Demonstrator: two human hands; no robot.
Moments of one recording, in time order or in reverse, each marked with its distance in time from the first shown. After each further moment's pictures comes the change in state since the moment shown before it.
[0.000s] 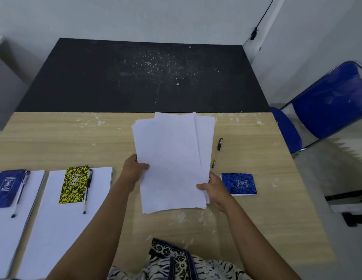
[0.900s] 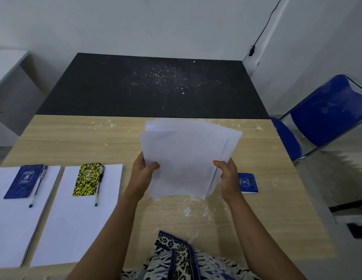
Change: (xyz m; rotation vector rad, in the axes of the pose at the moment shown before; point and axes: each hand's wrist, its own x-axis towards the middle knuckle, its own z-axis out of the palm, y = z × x) left_hand -0.089 0.008 -0.002 -0.125 -0.048 0.378; right_hand -0.060 -0.044 0.014 0.283 0.158 -0.492
